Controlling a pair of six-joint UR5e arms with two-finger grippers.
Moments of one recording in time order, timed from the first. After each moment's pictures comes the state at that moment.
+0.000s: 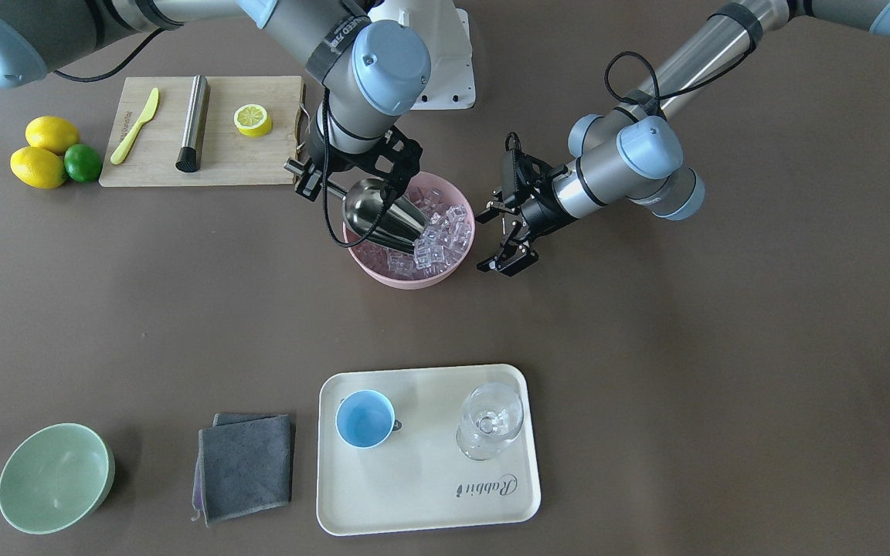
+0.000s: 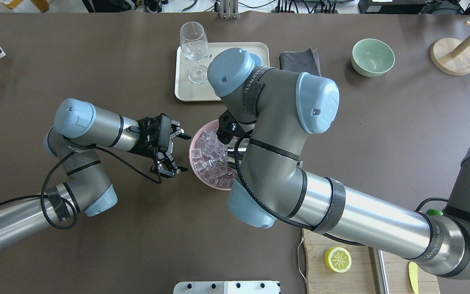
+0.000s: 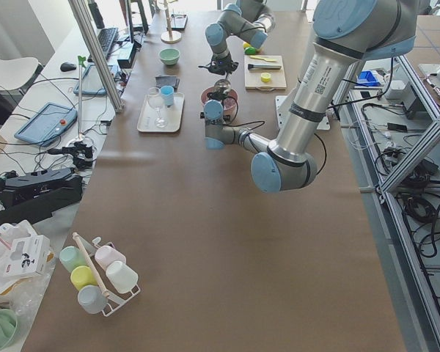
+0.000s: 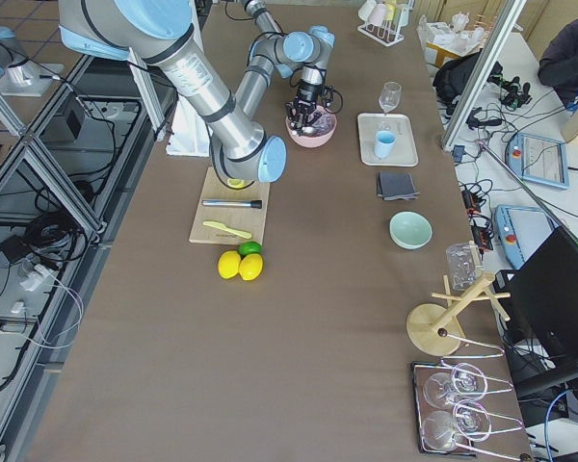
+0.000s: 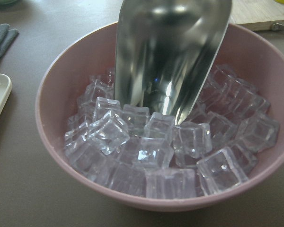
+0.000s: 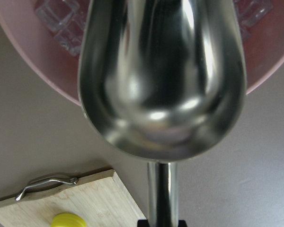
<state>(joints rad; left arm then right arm) -0.61 -2.09 -1.31 -2.80 -2.15 0.14 0.54 -0.65 1.65 -2.39 1.92 -0.22</state>
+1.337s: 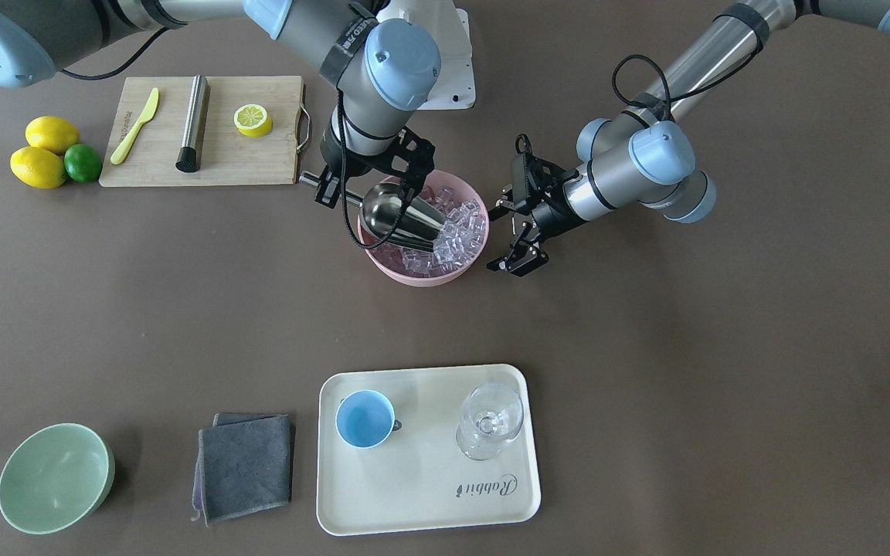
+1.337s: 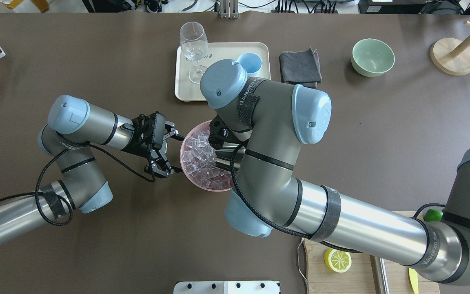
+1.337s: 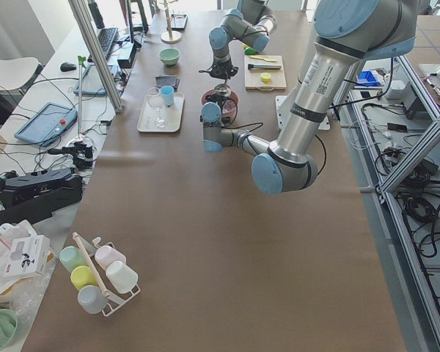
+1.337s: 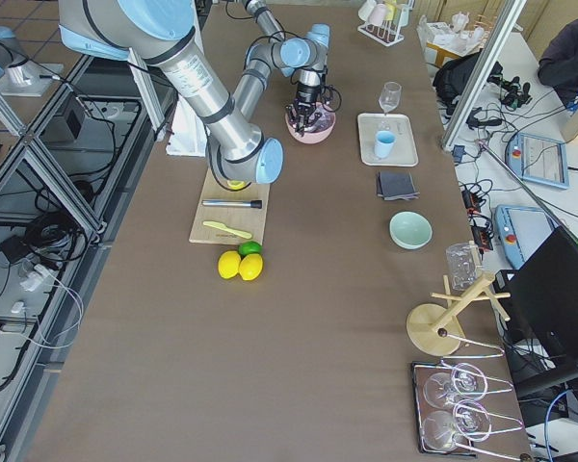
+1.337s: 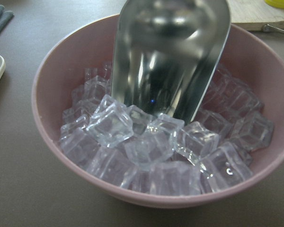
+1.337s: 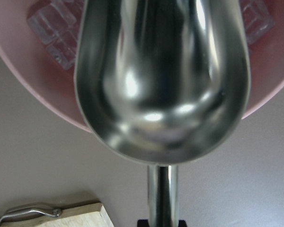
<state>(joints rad) -0.63 -2.07 -1.31 -2.80 -2.20 0.11 0.51 -0.66 1.63 -2.28 1.87 -0.23</state>
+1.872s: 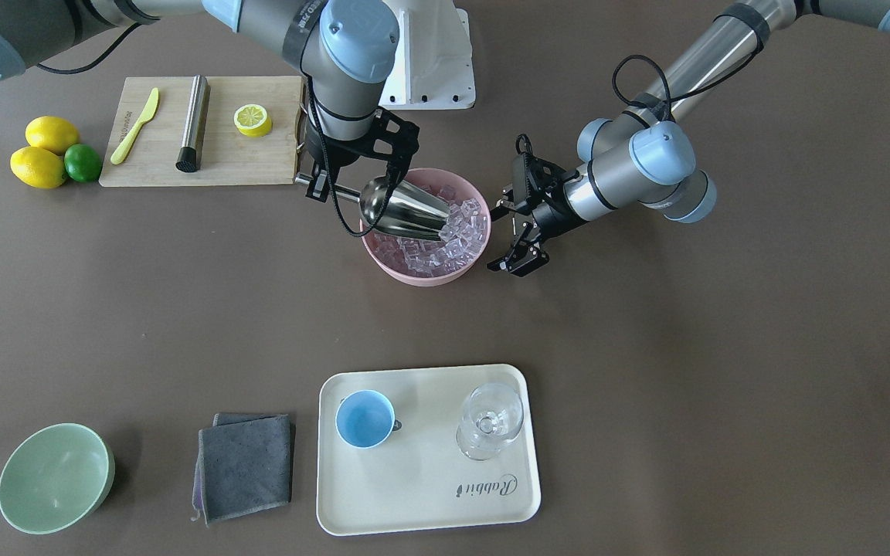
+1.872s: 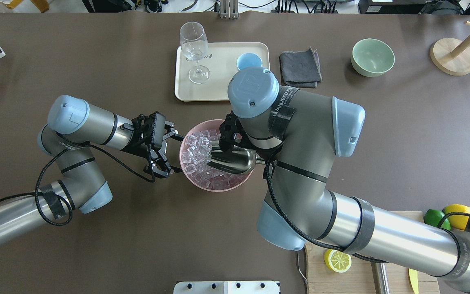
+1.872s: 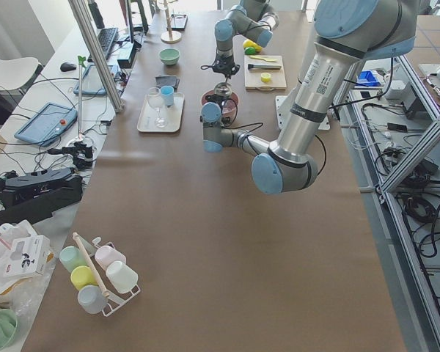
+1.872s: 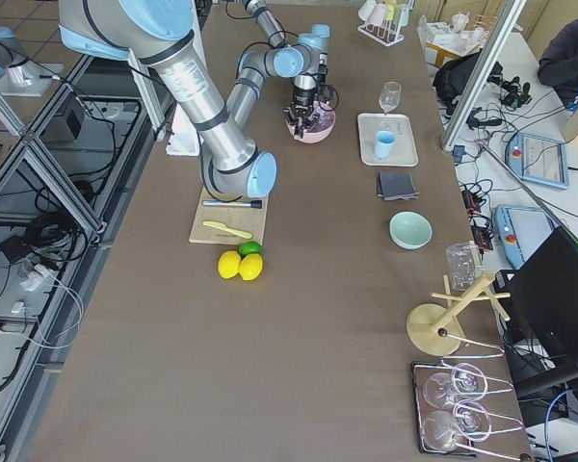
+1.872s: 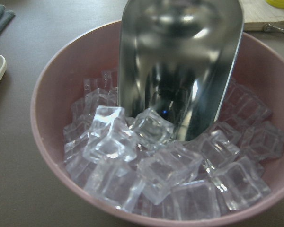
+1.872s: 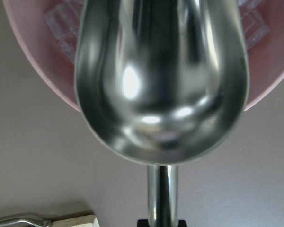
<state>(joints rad) -0.63 -2.07 -1.31 -2.80 -2.20 0.10 0.51 -0.77 1.76 -2.15 1.87 -0.23</state>
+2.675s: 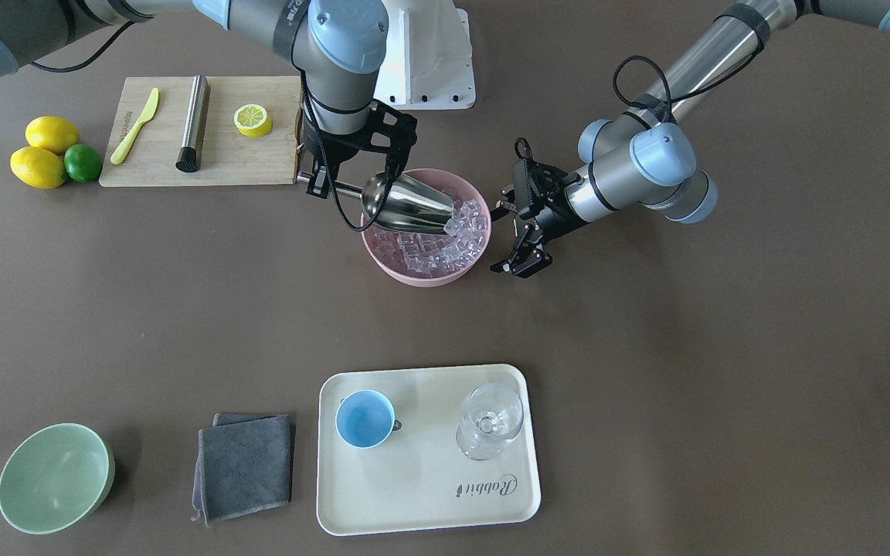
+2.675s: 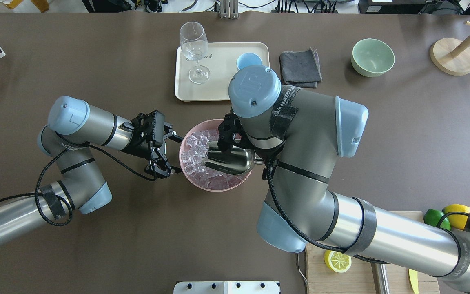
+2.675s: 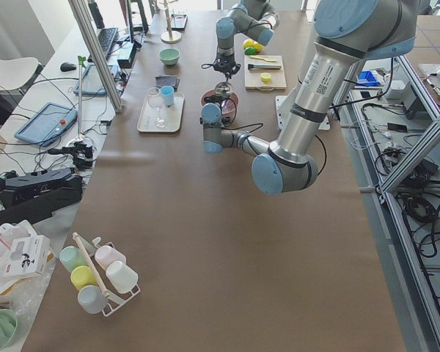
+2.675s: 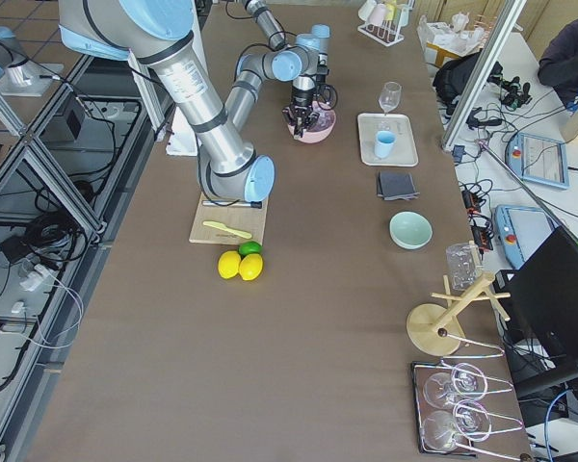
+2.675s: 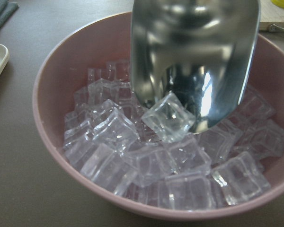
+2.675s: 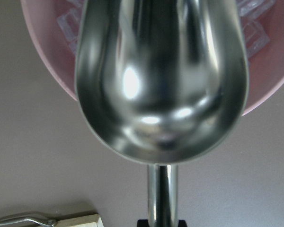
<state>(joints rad) -0.63 -2.07 -1.30 -2.80 -2.20 0.03 0.51 -0.78 1.78 -2.13 1.88 -0.23</state>
